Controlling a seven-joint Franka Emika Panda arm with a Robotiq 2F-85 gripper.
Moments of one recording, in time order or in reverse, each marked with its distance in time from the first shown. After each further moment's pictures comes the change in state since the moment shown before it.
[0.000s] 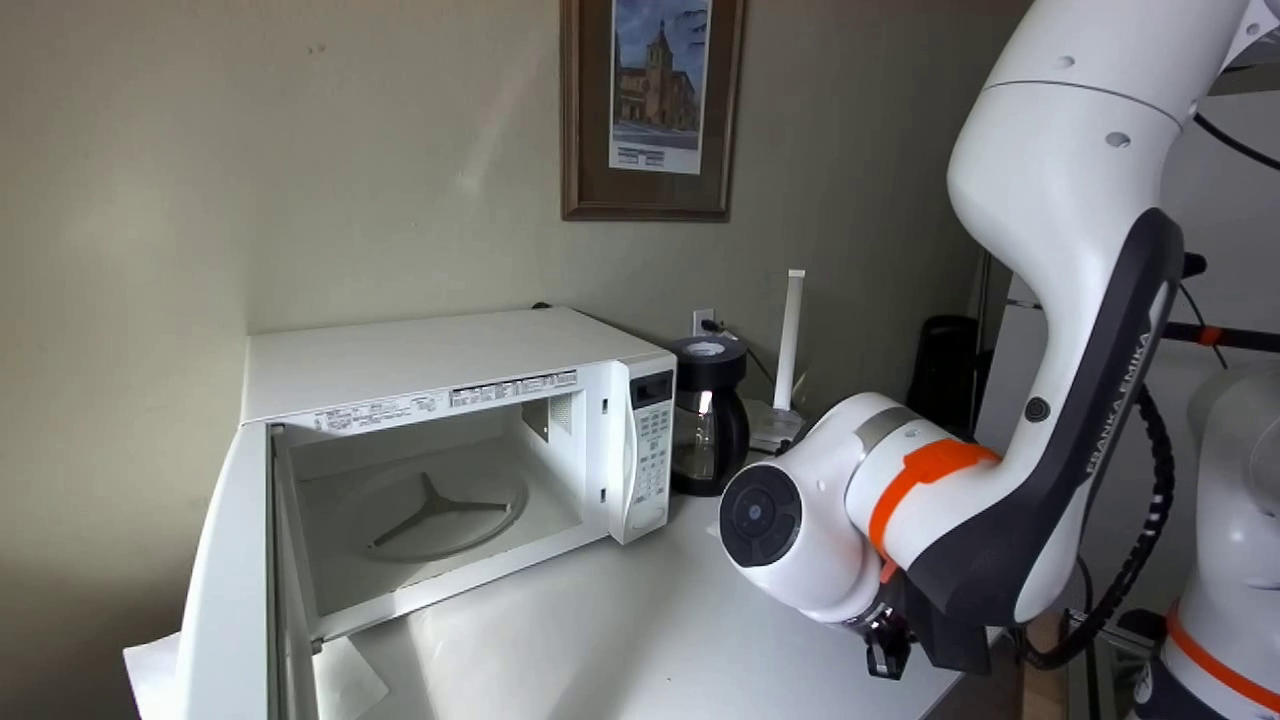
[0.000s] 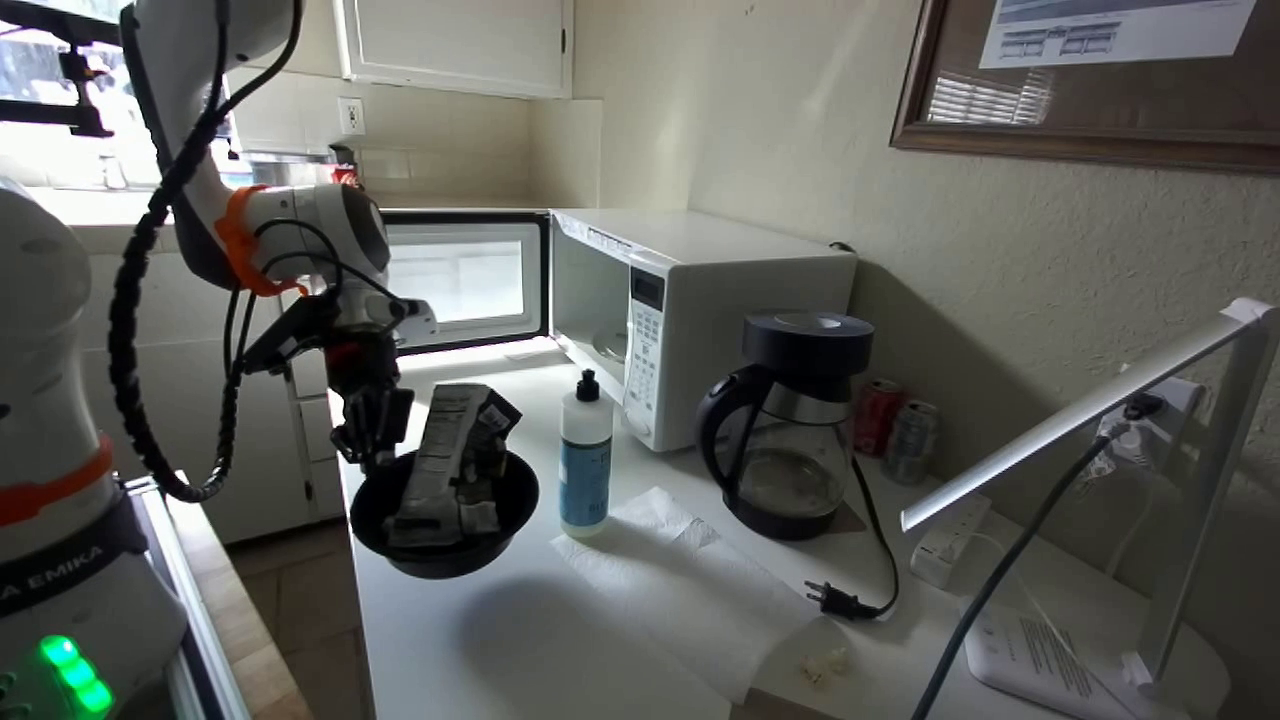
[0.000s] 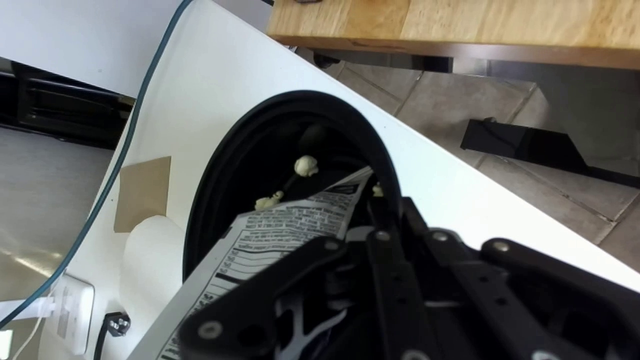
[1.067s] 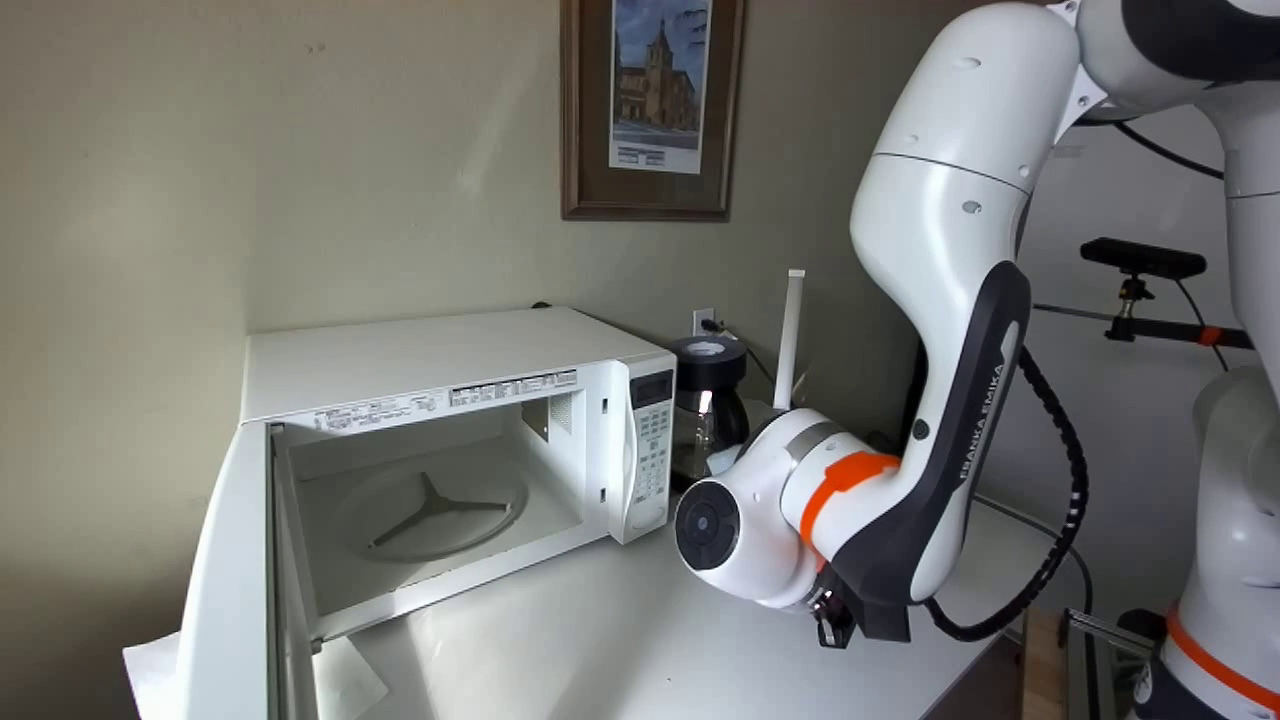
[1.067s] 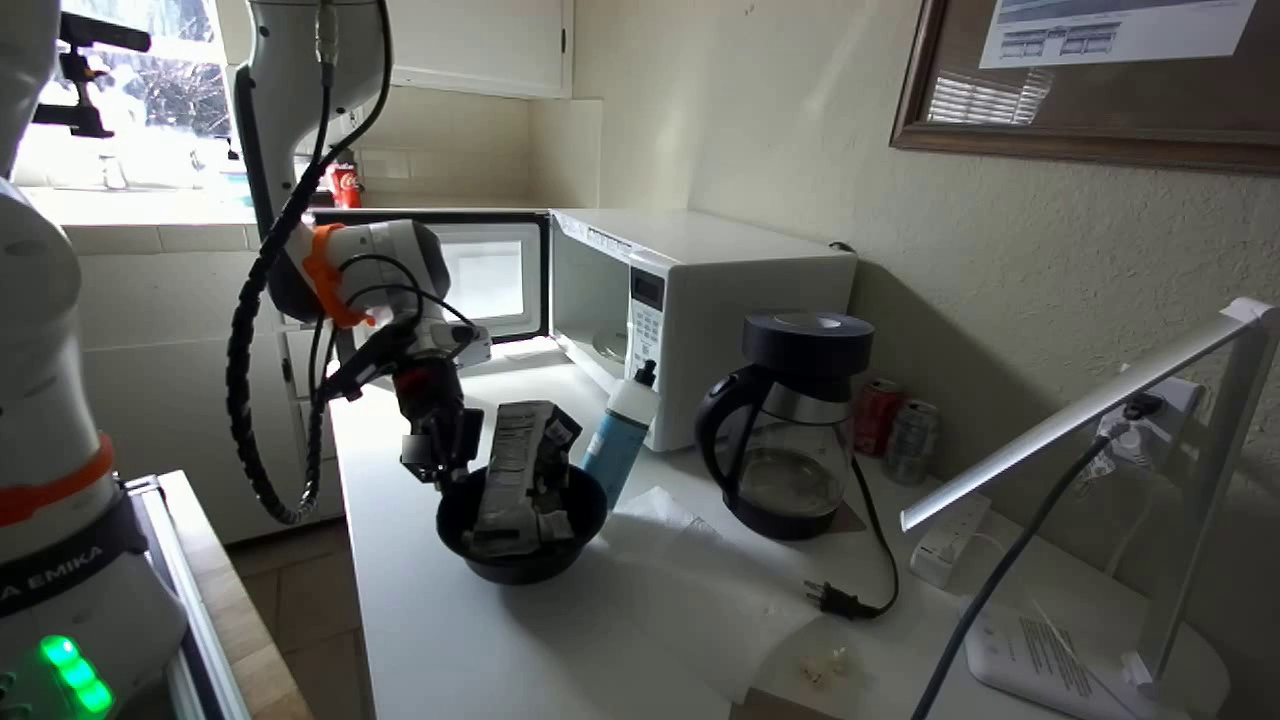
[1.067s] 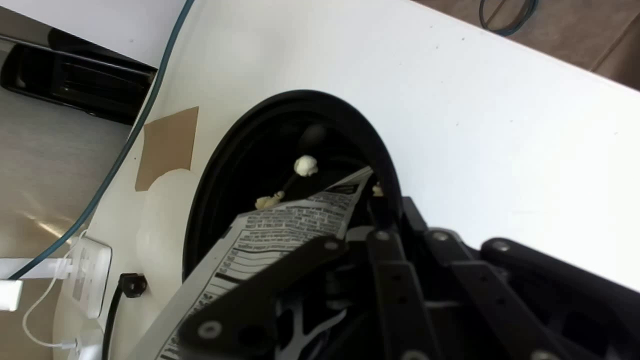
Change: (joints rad) arm -0.043 0.207 -0.105 0.159 -0.211 -0.003 0.007
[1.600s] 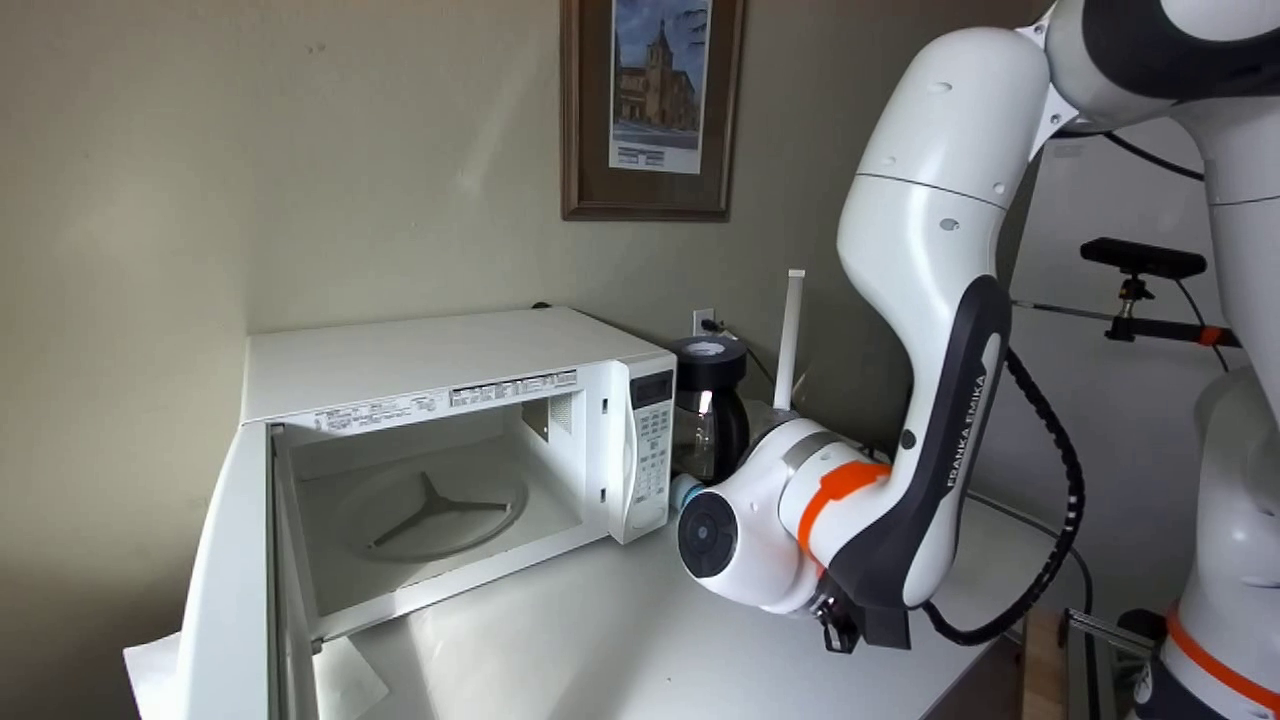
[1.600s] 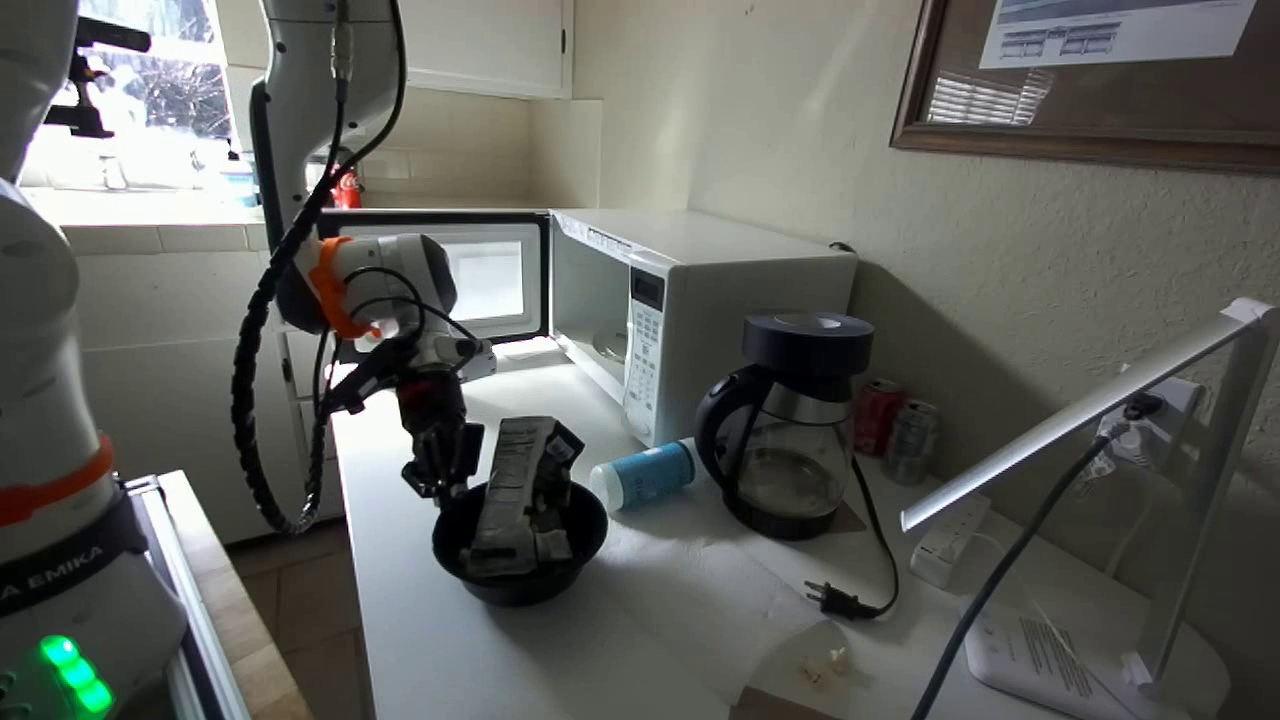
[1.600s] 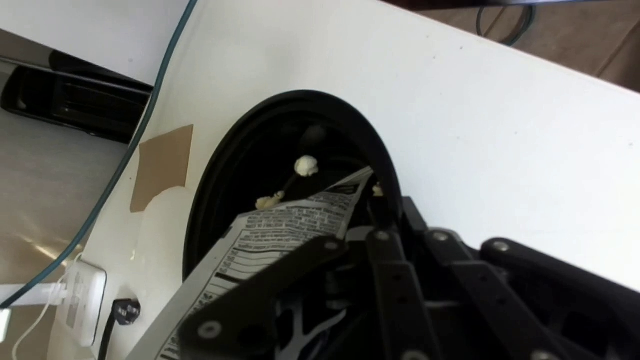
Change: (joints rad) arm -0.009 0.042 -0.022 0.008 -0.001 0.000 0.028
